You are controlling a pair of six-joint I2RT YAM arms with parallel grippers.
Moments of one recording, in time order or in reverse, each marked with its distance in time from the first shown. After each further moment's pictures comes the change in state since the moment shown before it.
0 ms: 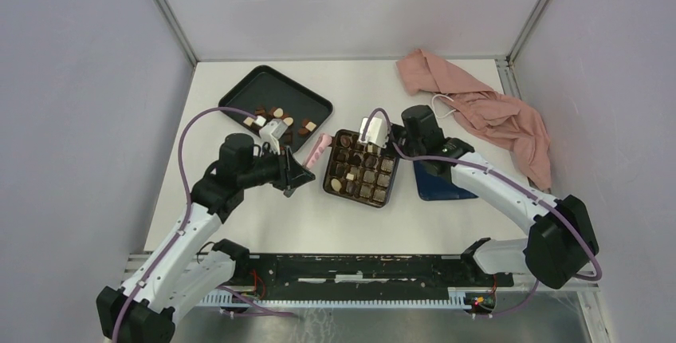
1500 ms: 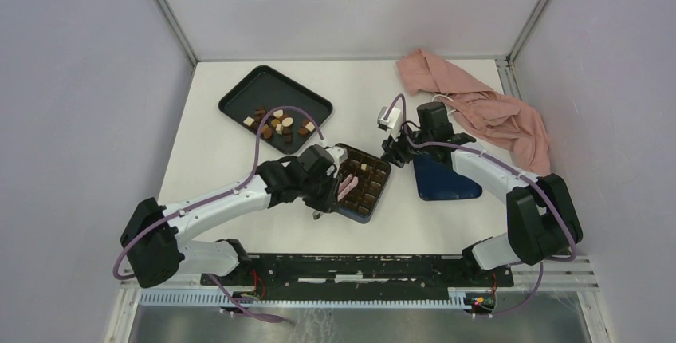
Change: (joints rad) left arm -0.500 0.431 0.169 -0.198 -0.440 -0.066; right arm -0.208 0.145 -0.060 0.089 -0.413 0.245
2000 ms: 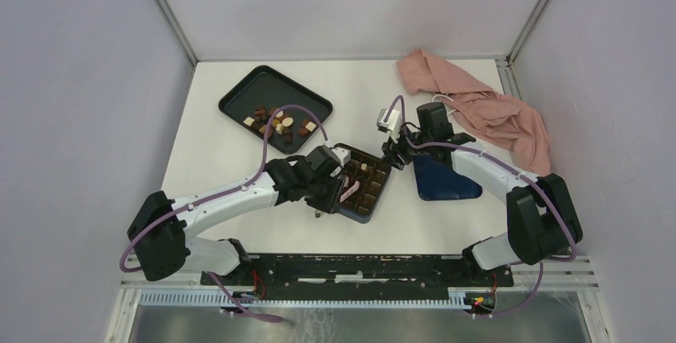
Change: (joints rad) left arm -0.037 0.077 0.045 -0.048 -0.064 -0.009; right arm -0.002 0.000 0.001 -0.020 -0.035 -0.025
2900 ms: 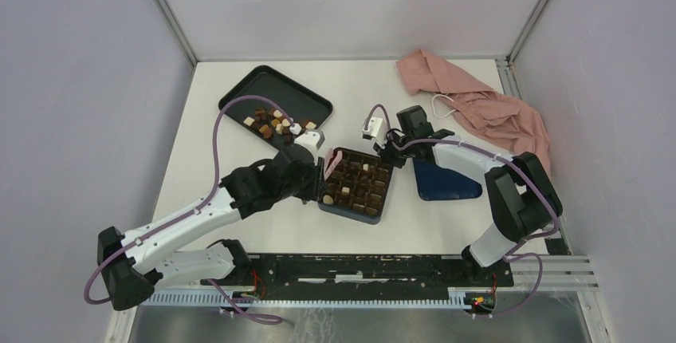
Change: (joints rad) left arm 0.000 -0.275 0.002 -0.006 -0.229 -0.045; right arm 0.084 0.176 0.077 -0.064 0.172 -0.048
